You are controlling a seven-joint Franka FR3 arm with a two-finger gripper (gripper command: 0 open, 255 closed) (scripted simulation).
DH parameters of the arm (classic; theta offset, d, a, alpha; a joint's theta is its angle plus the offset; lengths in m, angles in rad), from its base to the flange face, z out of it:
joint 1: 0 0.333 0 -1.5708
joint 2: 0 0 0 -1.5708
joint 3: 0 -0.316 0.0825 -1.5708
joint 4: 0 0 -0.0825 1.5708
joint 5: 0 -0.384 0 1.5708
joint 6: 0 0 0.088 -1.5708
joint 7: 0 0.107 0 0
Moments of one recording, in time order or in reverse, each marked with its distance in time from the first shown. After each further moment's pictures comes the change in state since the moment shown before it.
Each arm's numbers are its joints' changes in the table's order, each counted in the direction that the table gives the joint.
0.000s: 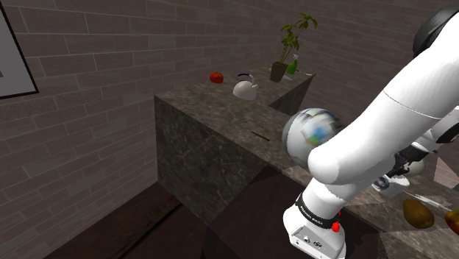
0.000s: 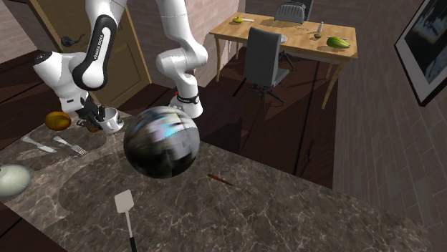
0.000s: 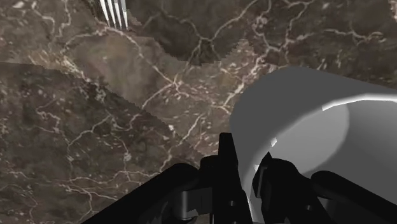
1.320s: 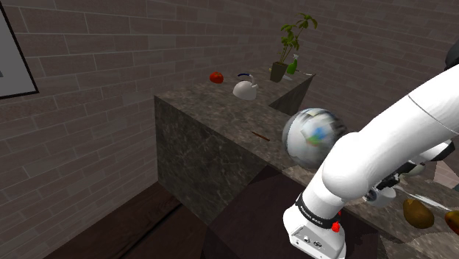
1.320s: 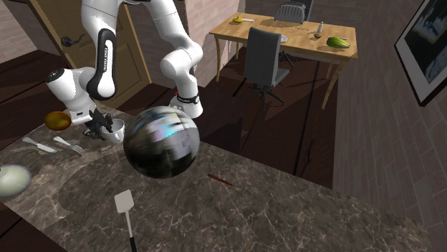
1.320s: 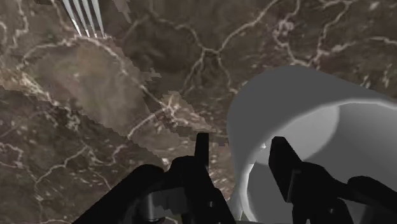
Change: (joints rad) arm 0.540 -0.199 0.580 -0.010 0.298 -0.129 0.206
